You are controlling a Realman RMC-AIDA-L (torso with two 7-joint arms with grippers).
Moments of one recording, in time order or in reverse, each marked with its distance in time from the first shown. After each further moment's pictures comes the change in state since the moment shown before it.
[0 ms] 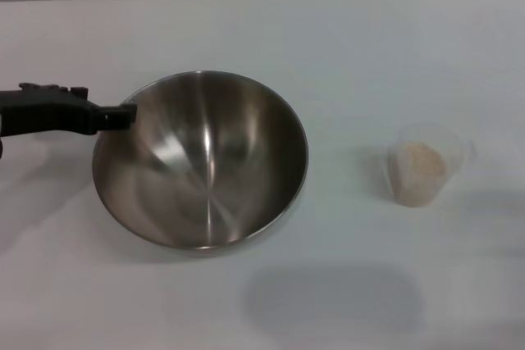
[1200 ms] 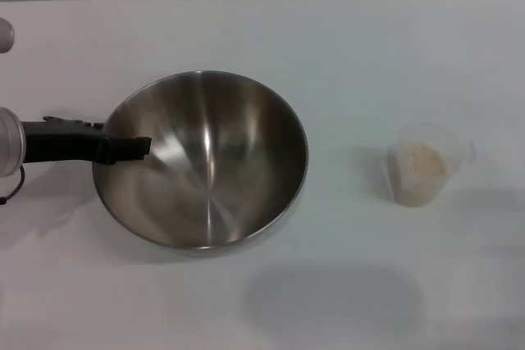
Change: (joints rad) left arm -0.034 -0.004 0.022 0.122 -0.001 -0.009 0.005; right arm 0.008 0.001 -0.004 0.002 0.000 -0.002 0.002
